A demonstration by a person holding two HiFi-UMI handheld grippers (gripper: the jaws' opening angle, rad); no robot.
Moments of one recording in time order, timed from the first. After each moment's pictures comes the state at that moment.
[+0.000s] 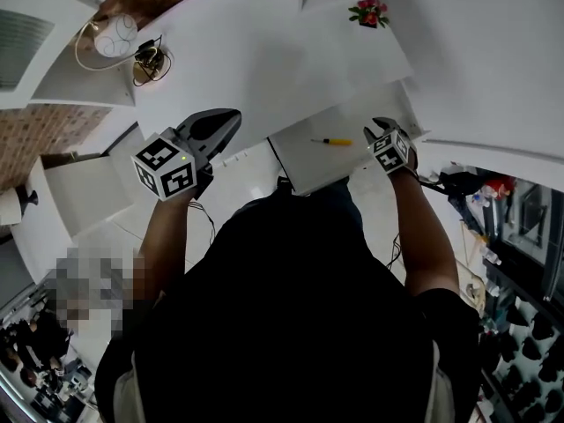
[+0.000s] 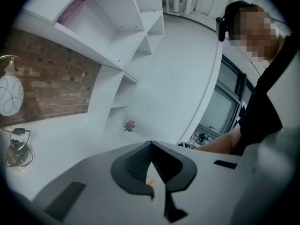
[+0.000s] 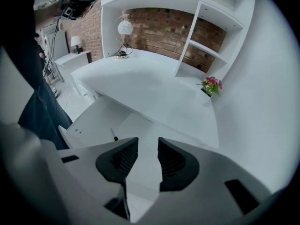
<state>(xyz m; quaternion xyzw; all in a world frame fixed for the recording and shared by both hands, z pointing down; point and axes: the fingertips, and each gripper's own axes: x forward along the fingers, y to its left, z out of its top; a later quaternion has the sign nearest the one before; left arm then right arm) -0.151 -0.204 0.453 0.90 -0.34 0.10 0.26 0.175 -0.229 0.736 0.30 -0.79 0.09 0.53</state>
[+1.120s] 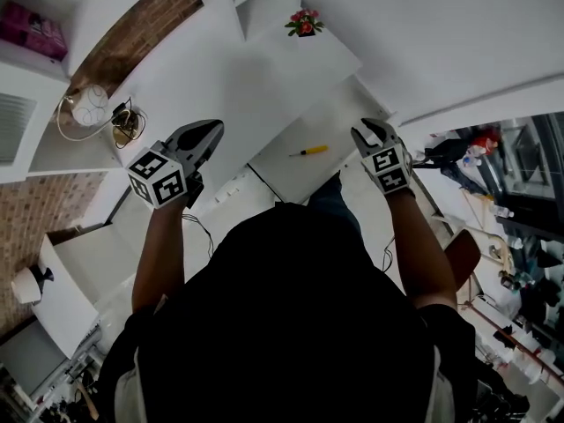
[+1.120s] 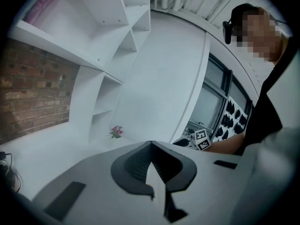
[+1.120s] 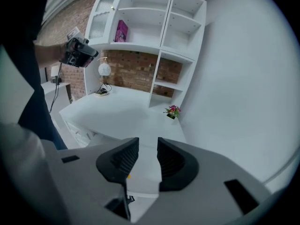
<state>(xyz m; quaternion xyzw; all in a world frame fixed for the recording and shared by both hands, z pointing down) -0.098 -0.223 0.424 0.93 -0.26 0.11 0.23 0.204 -0.187 0.566 0.46 -0.80 0.09 0.36</state>
